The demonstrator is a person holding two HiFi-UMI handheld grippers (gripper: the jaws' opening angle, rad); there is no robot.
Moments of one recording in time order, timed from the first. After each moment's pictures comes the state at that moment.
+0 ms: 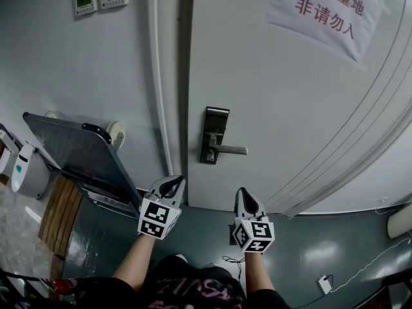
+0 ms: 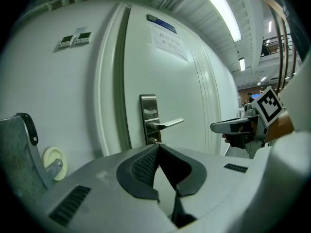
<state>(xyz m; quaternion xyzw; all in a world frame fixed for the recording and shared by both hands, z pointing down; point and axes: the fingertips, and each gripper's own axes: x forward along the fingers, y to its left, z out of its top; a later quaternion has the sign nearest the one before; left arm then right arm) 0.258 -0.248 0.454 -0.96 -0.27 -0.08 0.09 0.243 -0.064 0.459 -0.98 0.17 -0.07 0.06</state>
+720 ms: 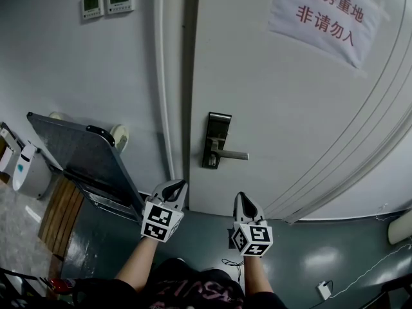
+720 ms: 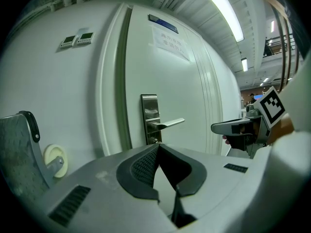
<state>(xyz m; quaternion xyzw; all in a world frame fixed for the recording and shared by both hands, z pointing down) 0.257 -0.246 0.454 -0.96 -0.26 -0.09 0.08 0.242 -0.070 0.457 -0.98 0.18 -0.07 0.05</state>
